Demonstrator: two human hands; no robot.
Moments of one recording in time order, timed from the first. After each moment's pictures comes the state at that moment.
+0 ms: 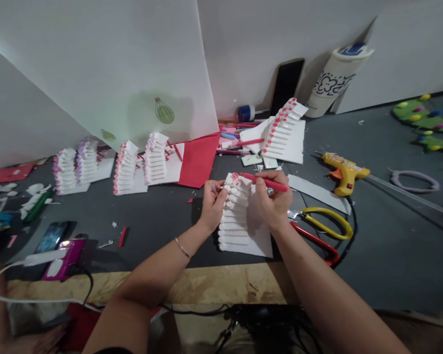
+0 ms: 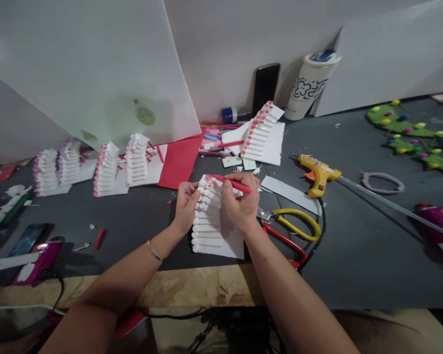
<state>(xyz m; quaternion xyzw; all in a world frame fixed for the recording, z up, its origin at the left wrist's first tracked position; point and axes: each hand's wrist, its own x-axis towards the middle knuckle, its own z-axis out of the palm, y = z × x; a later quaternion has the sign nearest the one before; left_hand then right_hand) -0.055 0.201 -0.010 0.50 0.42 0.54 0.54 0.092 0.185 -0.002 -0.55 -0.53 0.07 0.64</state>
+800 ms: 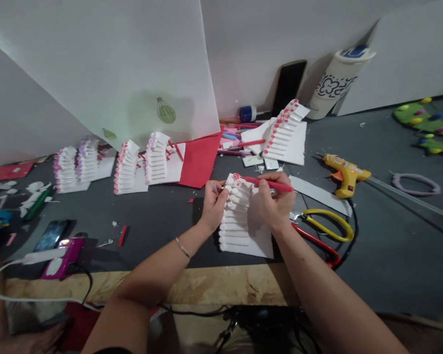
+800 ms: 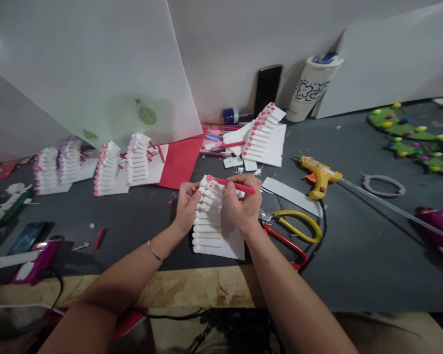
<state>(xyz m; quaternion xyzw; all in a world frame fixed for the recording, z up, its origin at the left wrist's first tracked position) -0.055 0.201 -0.011 0.49 0.42 0.54 0.55 0.091 0.183 -0.002 -0.56 -0.51 0.10 0.65</state>
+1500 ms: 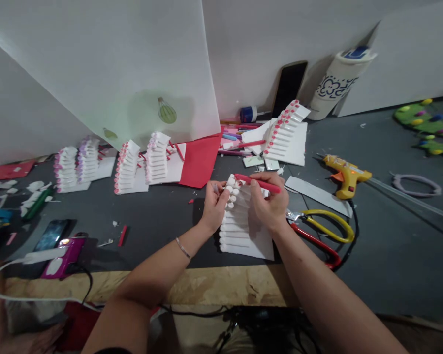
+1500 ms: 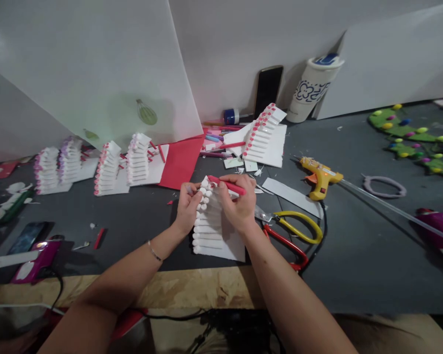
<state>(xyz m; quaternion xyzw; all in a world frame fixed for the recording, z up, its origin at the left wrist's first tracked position) -0.054 0.200 -0.008 0.49 0.42 0.53 0.55 0.089 0.187 0.000 -0.55 -0.55 0.09 0.62</state>
